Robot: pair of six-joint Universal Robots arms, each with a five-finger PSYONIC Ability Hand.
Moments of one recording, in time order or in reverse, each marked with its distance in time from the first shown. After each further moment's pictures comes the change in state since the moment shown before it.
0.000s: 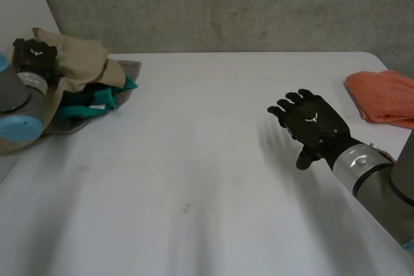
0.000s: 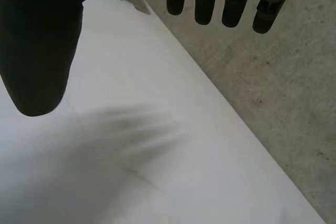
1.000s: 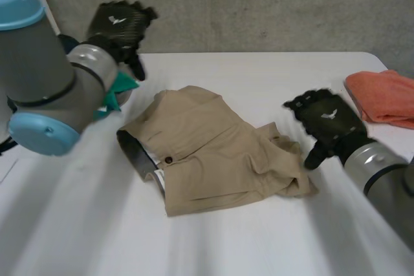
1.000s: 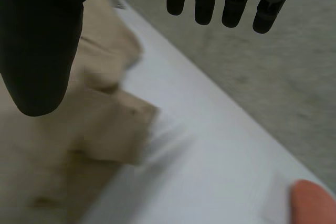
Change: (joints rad) left arm -0.418 0.520 -0.352 -0.233 -0.011 -0.334; right arm 0.028 -0.092 0.015 0.105 0.128 0.139; left_hand -0.865 -0.927 -0.901 -0.945 -0.894; right_hand 0.000 0.000 0.000 0.000 0.000
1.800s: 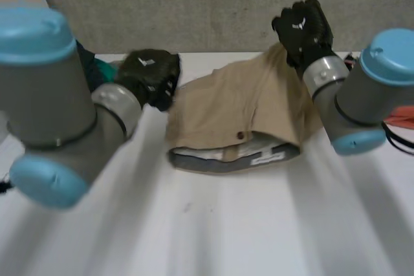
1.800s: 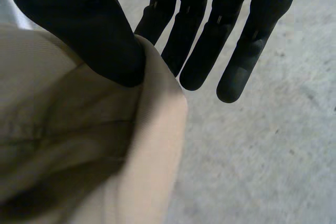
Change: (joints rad) left arm -0.185 0.110 -0.186 -0.081 -0.055 -0.199; right arm 0.103 0.440 -0.693 -0.249 0.102 -0.201; left_hand 0.909 0.942 0.936 0.951 0.916; right_hand 0.881 0.965 0.981 0.992 0.952
